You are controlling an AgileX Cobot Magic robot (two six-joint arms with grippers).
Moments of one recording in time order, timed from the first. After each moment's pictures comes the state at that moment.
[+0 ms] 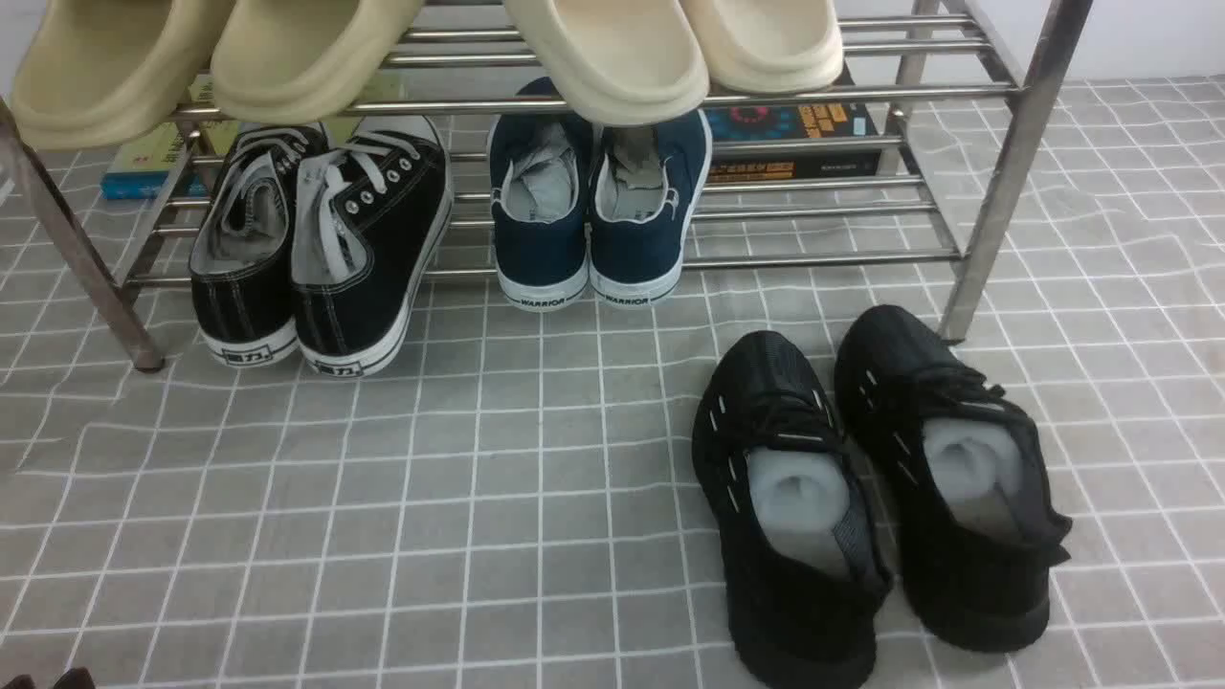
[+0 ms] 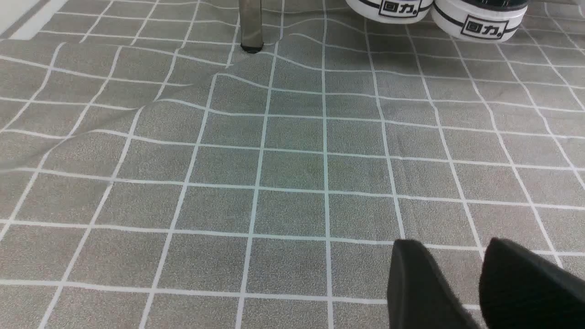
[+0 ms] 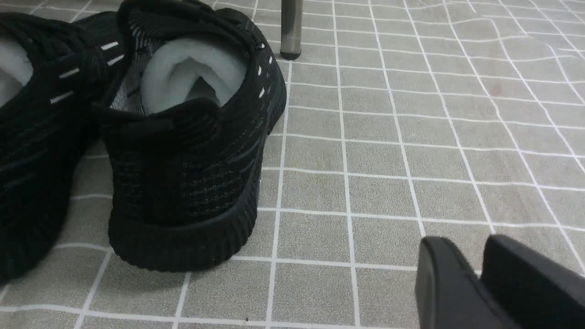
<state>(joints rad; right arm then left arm) 0.06 -0.01 0.01 -0.04 0.39 0.02 -0.01 -0.01 0.02 0.07 0.39 -0.13</state>
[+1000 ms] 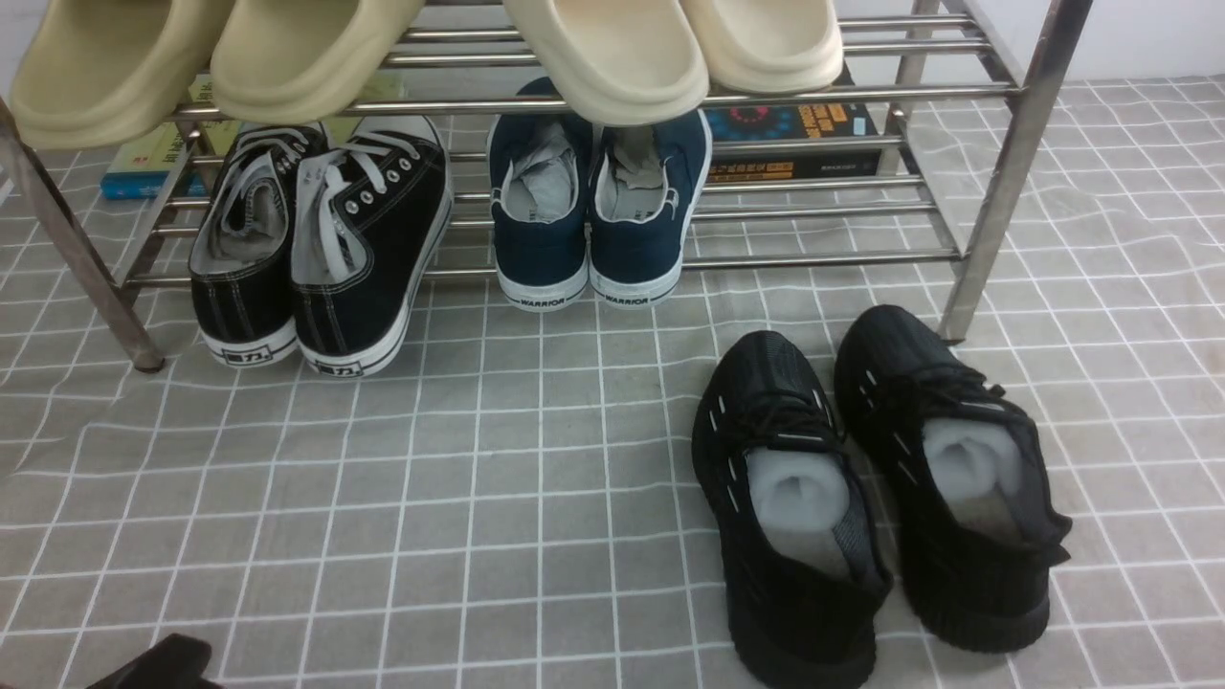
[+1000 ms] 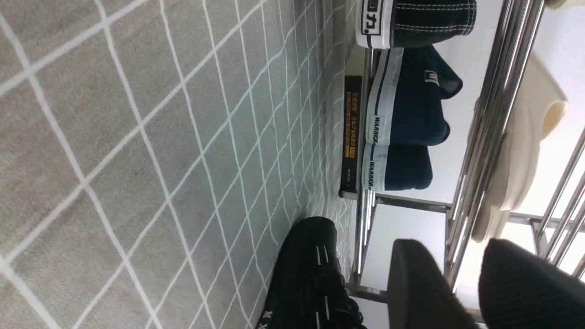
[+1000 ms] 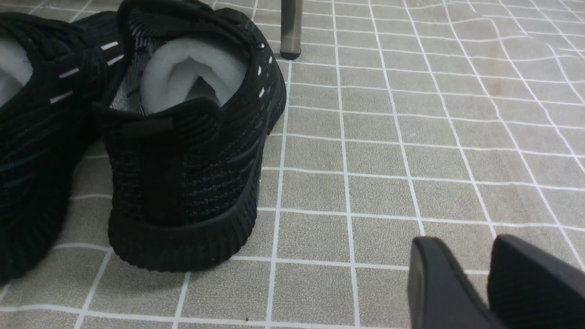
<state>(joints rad) 0.06 -0.01 0.01 -0.04 0.39 0.02 -0.01 -0.01 0.03 -0.73 0.37 -0.84</state>
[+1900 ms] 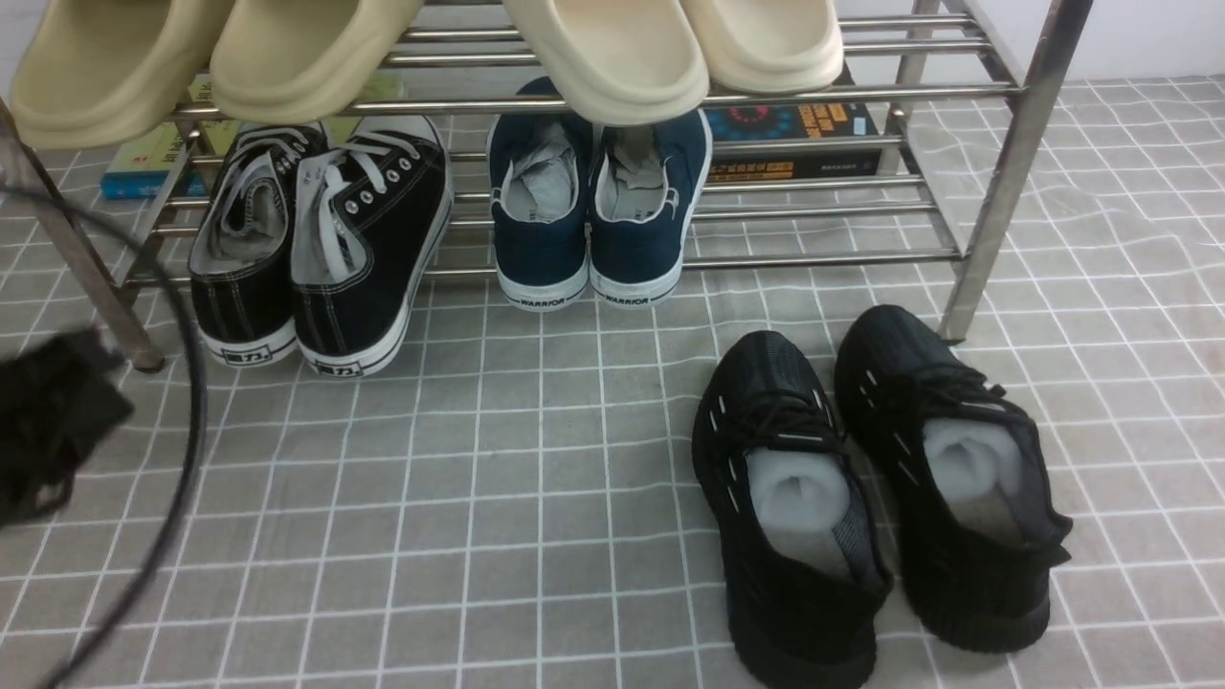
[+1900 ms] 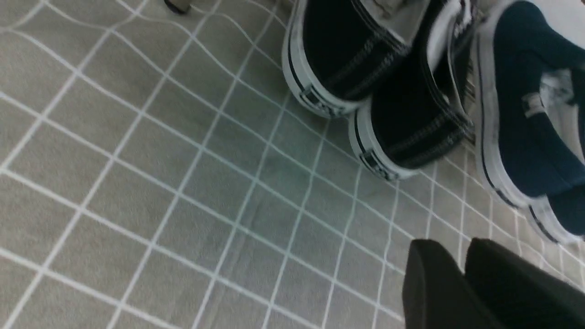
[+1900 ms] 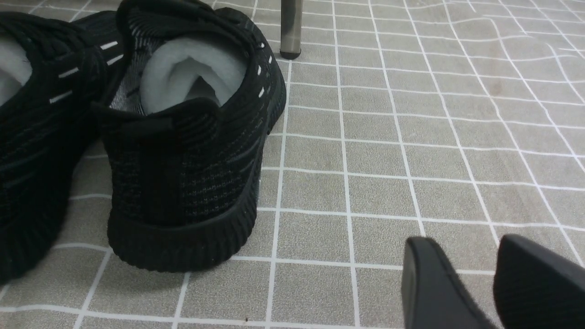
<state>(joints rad) 0.06 -0.01 0.01 -0.04 0.39 0.02 -0.01 0.88 -0.65 -0.13 0.41 -0.53</state>
